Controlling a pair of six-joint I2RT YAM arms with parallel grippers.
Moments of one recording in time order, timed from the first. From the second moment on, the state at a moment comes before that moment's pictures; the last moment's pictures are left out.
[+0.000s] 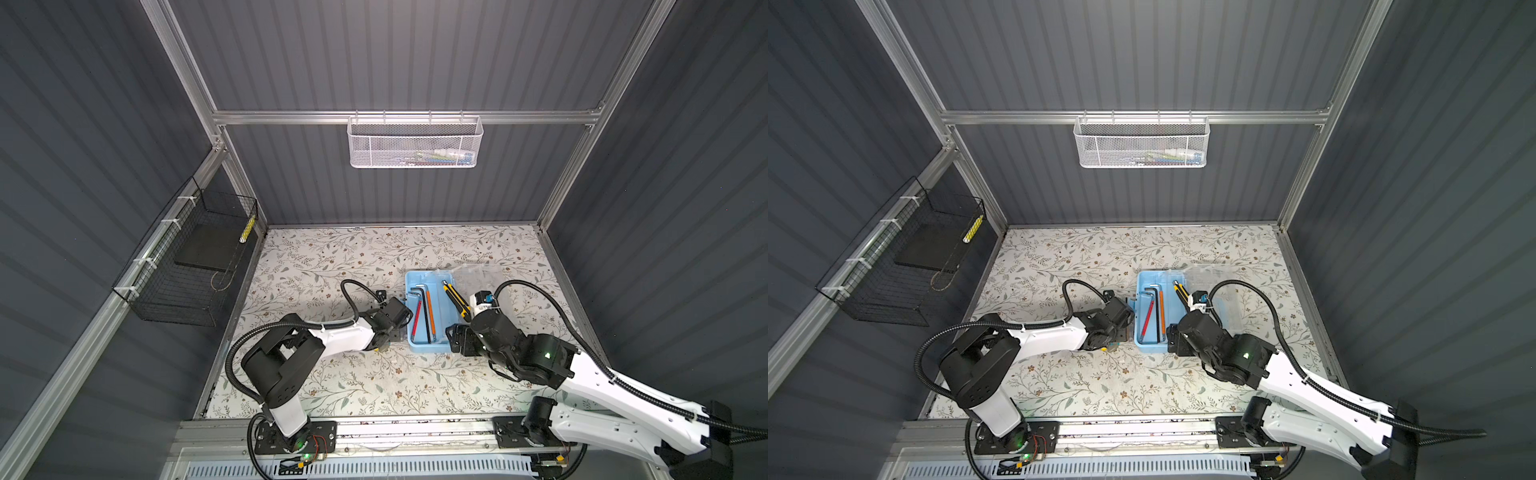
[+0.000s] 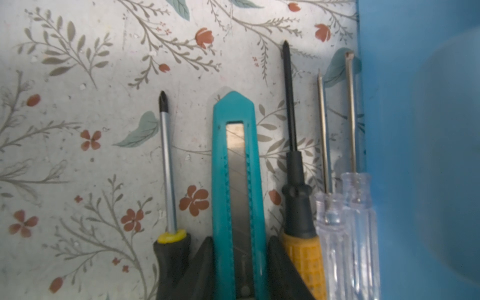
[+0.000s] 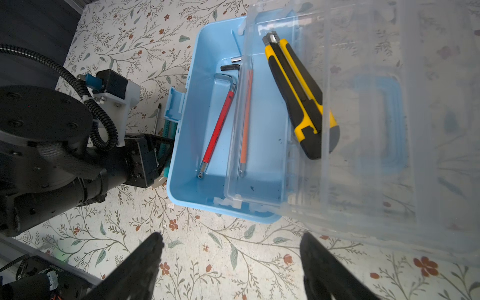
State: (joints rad) left arm -0.84 1.72 0.89 -0.30 -0.33 -0.74; right arm 0.95 0.90 0.79 -0.69 0.33 0.80
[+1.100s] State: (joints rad) left arm -0.84 1.70 0.91 -0.35 -0.35 -0.73; right arm 0.93 0.87 0.75 -0.65 0.31 0.80
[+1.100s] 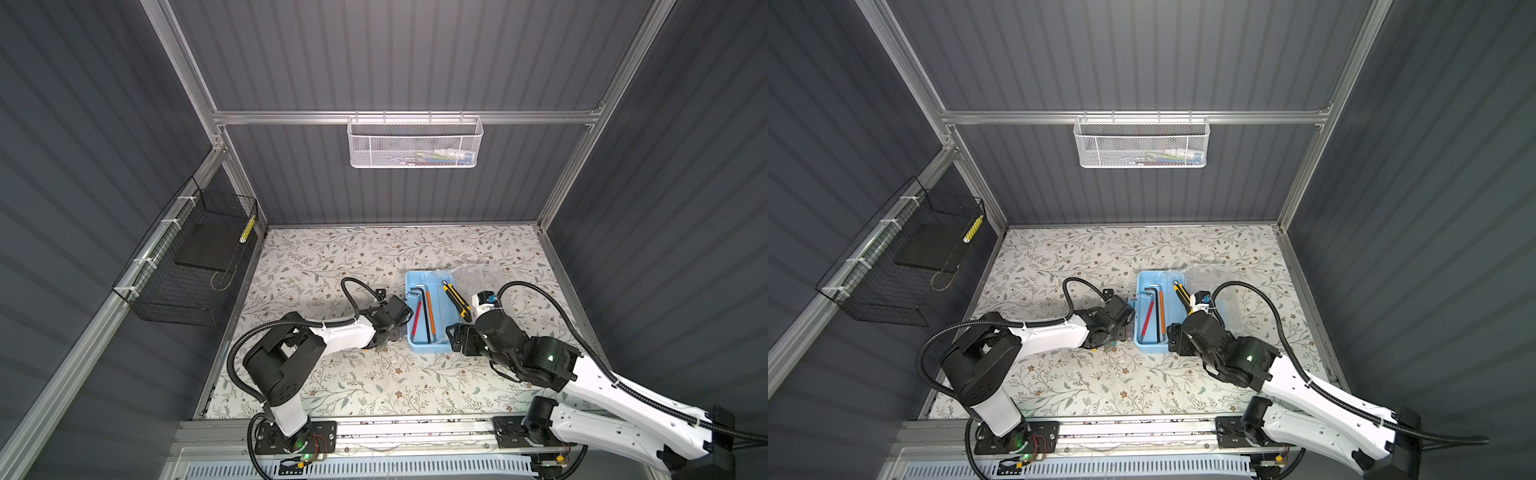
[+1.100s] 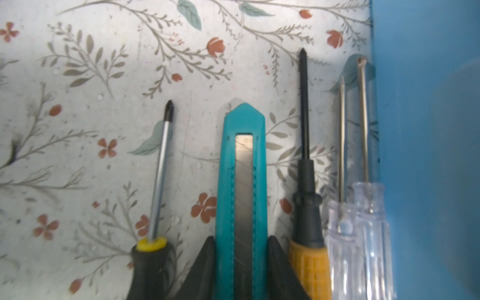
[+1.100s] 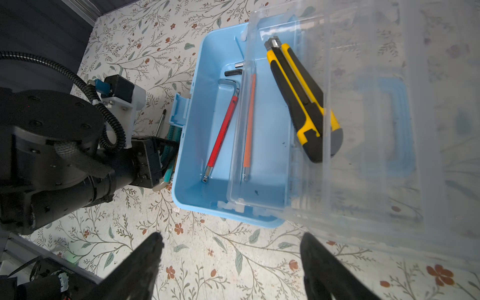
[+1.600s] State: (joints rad) left arm -0.93 1.44 1.01 -0.34 -0.27 -0.79; right arm 0.91 0.74 0.75 -0.65 0.33 0.80
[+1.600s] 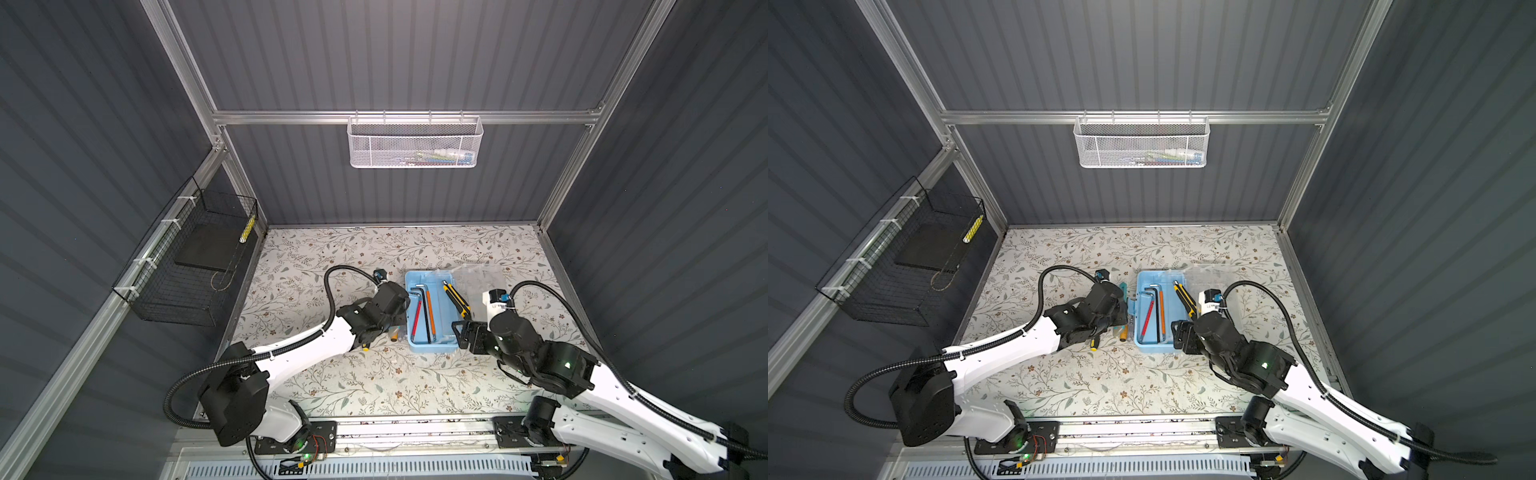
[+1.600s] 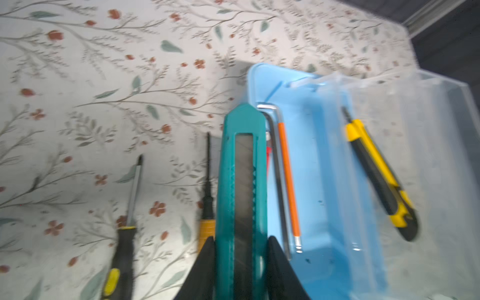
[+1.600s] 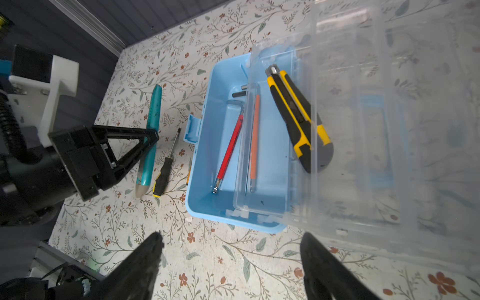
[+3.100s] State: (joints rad) left arm -1.04 1.95 1.44 -0.13 -0.29 -0.92; right arm 0.86 0.58 0.74 -0.82 0.40 0.80
